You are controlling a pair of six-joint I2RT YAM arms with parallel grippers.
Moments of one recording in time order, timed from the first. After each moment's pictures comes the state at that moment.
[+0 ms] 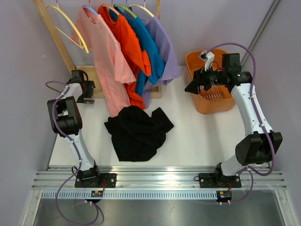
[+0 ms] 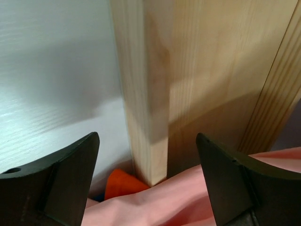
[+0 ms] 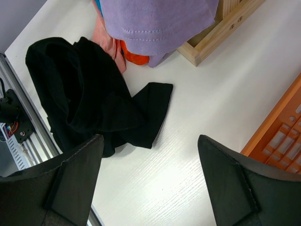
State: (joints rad) left arm 0.21 2.02 1.49 -0.47 -0.07 -1.36; right arm 0.07 1.54 1.60 -0.78 -0.80 -0.22
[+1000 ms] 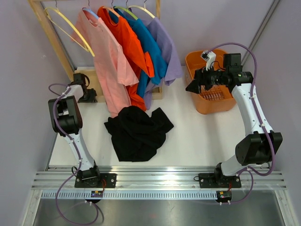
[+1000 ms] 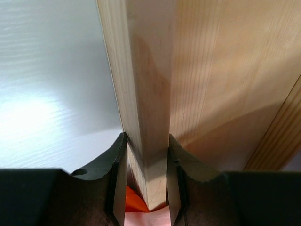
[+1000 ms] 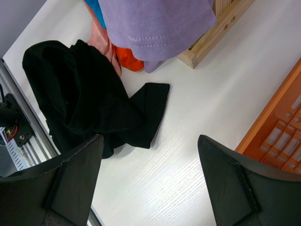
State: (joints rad) left arm 0.21 2.08 1.52 -0.55 -0.03 -1.40; right arm 0.06 1.55 1.60 -0.78 -0.80 -0.21
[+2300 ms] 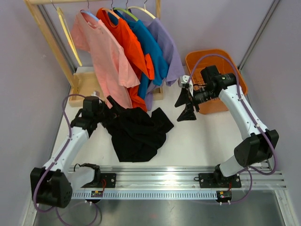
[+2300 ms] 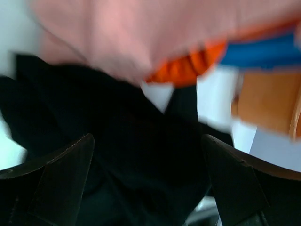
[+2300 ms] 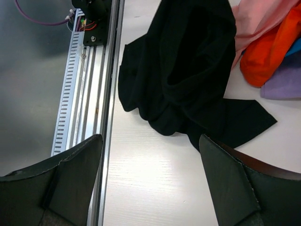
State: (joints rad) left arm -0.11 1.09 0.79 -0.40 0.22 -0.84; right arm 0.28 1.54 1.59 -1.31 -1.12 -1.04
